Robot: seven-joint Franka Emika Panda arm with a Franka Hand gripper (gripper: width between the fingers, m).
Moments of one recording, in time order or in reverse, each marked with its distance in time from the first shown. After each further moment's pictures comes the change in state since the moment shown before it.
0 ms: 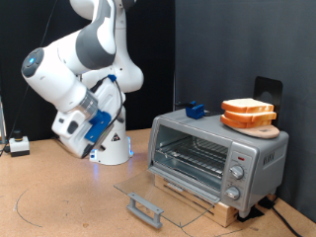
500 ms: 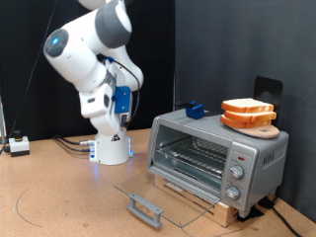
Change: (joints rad) arm 0.030 -0.157 0.079 -0.034 -0.091 -0.038 -0.317
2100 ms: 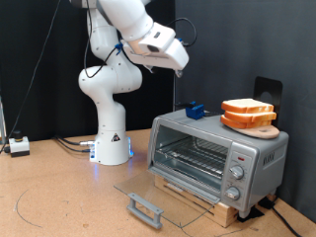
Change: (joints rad) arm 0.122 -0.331 0.175 -0.081 0.132 0.074 -0.626
